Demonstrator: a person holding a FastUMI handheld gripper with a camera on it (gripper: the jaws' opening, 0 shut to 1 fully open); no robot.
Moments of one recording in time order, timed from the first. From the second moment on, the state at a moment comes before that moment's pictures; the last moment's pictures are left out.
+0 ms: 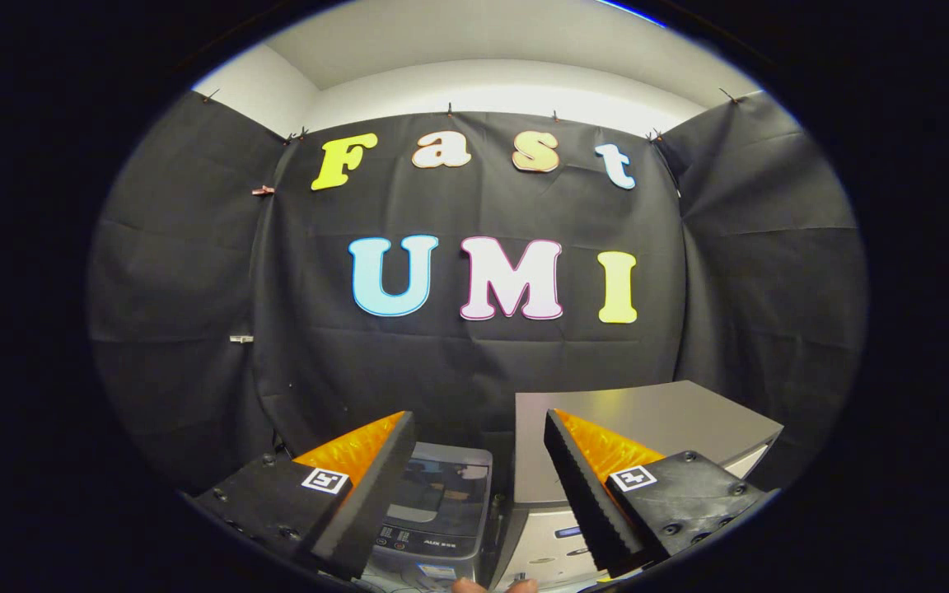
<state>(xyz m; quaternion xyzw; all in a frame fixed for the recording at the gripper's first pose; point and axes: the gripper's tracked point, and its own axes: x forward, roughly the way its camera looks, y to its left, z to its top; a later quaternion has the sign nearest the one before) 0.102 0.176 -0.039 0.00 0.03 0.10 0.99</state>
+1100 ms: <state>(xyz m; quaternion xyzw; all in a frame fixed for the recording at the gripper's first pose) 0.101 0.079 -0.022 -0.01 0.01 0.03 1.00</state>
